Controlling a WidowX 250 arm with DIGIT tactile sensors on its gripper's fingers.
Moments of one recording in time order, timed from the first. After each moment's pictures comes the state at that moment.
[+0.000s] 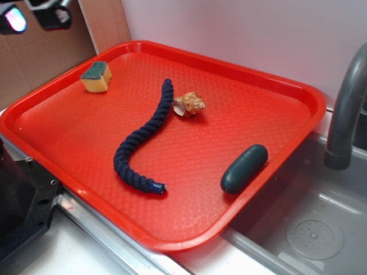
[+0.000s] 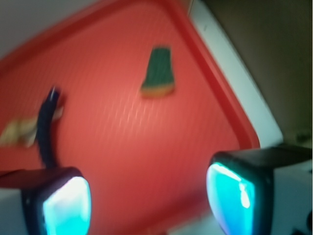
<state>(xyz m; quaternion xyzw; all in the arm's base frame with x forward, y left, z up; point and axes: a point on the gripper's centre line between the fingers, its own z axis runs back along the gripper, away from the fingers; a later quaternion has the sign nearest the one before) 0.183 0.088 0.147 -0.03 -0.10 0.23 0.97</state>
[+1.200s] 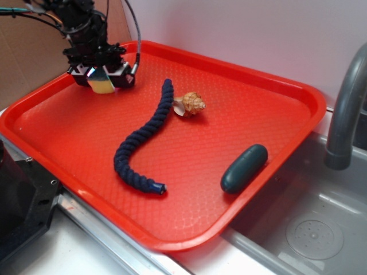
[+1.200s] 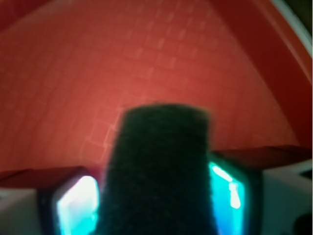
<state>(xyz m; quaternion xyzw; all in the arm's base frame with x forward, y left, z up) 0.235 0.115 0.015 -0.02 -0.10 0.22 0.97</state>
